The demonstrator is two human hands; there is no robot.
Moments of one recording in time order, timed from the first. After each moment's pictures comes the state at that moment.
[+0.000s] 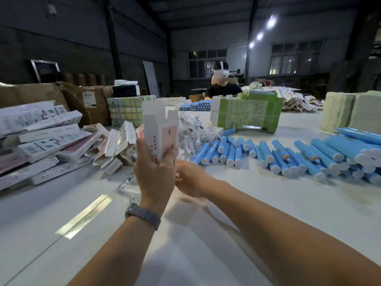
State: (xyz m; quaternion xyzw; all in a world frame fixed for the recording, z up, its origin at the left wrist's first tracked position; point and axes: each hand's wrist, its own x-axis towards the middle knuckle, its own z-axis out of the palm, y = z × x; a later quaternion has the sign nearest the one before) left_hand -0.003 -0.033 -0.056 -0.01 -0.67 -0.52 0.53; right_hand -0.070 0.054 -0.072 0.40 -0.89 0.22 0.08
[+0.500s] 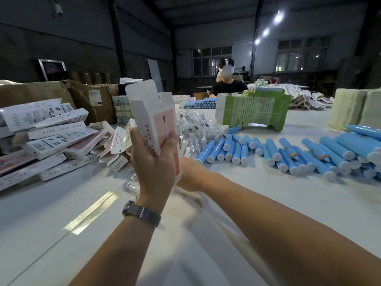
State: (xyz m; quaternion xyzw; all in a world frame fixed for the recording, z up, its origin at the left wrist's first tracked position) left_hand 0.012 -0.036 -0.037 -0.04 -0.63 -0.53 0.56; right_hand -0.071 0.033 -0.065 0.40 -0.90 0.15 0.09
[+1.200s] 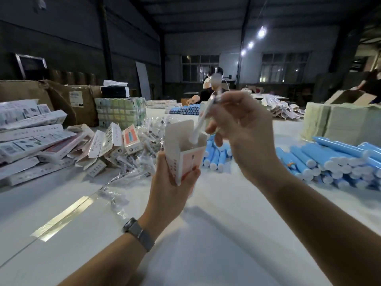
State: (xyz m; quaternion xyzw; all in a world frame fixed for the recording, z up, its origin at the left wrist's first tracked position) left_hand 0.019 0.014 -0.073 -0.18 -0.70 -0.56 0.40; right_hand 0.029 0.165 0.042 0.40 -0.58 0.65 0.29
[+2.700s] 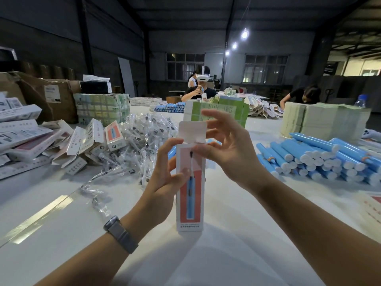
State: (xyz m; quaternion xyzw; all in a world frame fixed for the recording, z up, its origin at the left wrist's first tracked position) left_hand 0.040 0.024 -0.064 -0.34 -0.61 -0.70 0.15; right_hand 0.004 0.195 0.000 0.42 -0.66 0.59 0.19
